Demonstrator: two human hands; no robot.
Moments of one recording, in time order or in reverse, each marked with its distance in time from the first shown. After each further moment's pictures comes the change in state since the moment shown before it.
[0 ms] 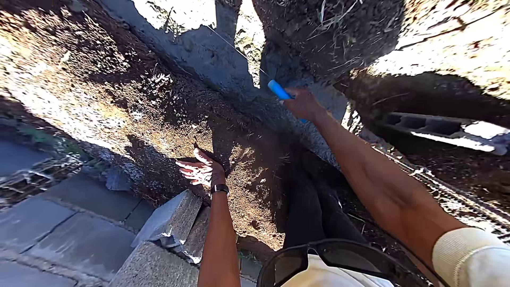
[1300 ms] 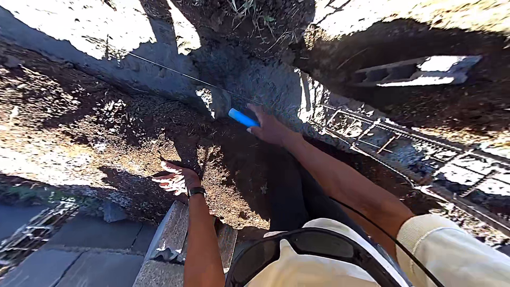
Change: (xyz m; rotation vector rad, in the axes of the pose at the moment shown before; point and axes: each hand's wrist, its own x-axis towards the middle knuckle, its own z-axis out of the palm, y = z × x) left_hand -0.001 0.002 0.000 -0.064 0.020 0.042; right_hand -0.121 0.063 0.042 0.121 0.010 -0.149
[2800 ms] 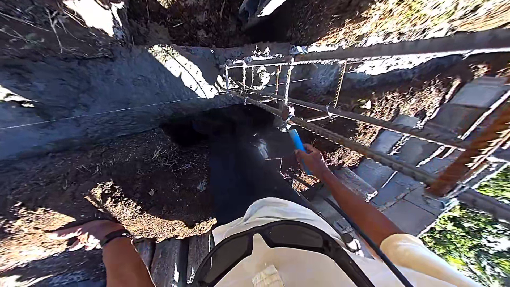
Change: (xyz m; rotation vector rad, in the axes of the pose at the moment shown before) left_hand -0.006 -0.006 -0.008 -0.265 -0.214 0.326; right_hand -0.452 0.320 0.069 0.835 0.635 0.799
